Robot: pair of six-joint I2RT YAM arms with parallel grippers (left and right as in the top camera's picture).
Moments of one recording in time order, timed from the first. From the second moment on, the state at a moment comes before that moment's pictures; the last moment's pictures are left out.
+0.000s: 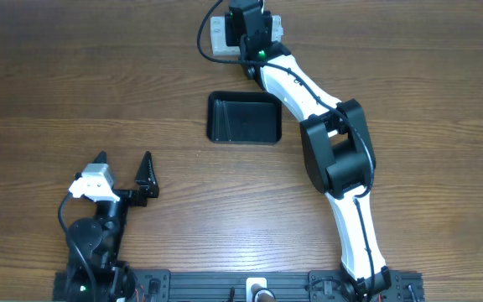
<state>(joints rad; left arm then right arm) -0.08 0.01 0.01 -0.07 0.01 -0.25 0.44 2.38 1.89 -0.05 0.27 0.23</state>
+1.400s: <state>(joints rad) -0.08 0.01 0.01 -0.07 0.01 -0.25 0.42 2.38 1.89 -0.07 0.32 0.21</state>
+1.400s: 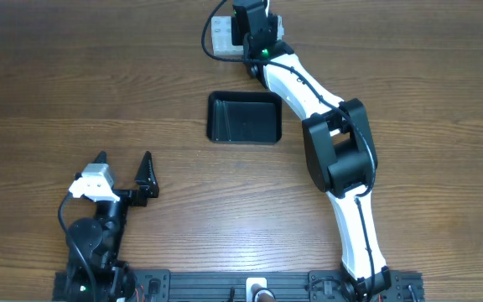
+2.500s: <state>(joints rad) -0.08 0.01 0.01 -0.07 0.01 -0.25 0.43 1.94 1.90 -0.22 0.33 0.21</state>
